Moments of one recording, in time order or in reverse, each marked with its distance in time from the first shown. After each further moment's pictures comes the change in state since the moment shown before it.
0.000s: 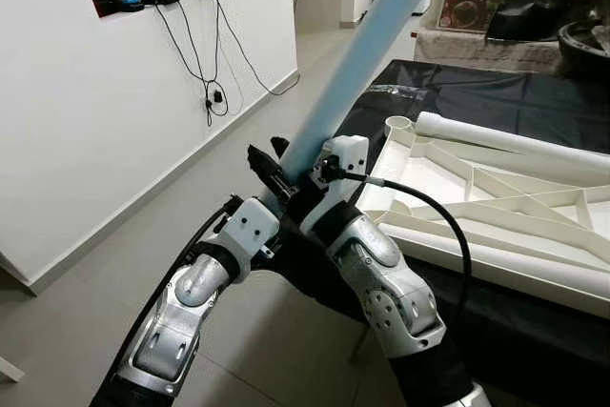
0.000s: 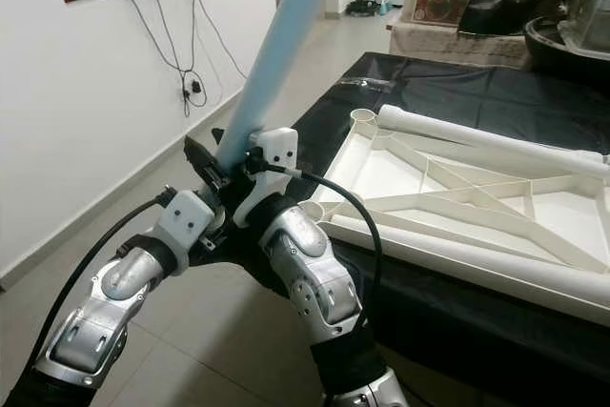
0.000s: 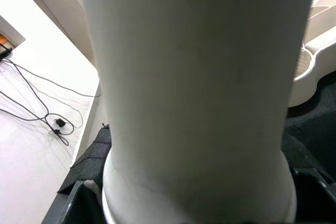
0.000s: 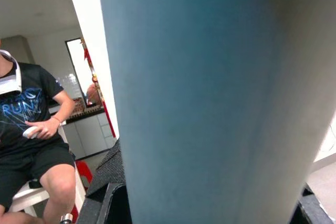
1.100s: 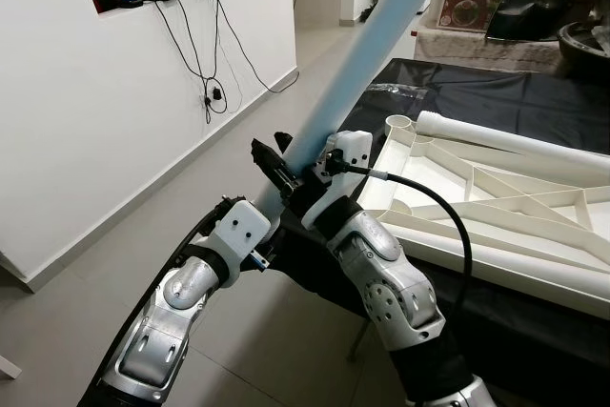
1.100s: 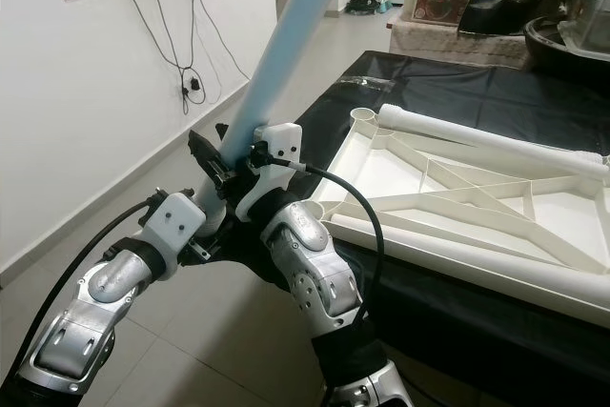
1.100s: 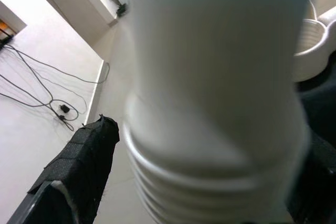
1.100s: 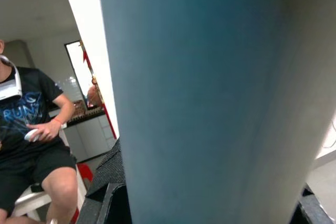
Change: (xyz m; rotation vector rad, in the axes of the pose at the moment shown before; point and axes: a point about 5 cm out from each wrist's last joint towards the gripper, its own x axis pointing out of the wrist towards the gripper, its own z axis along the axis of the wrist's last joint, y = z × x) left arm -0.009 0.009 -0.003 0.029 0.059 0.004; right arm 0.001 -0.004 0.000 0.031 -0.007 -0.012
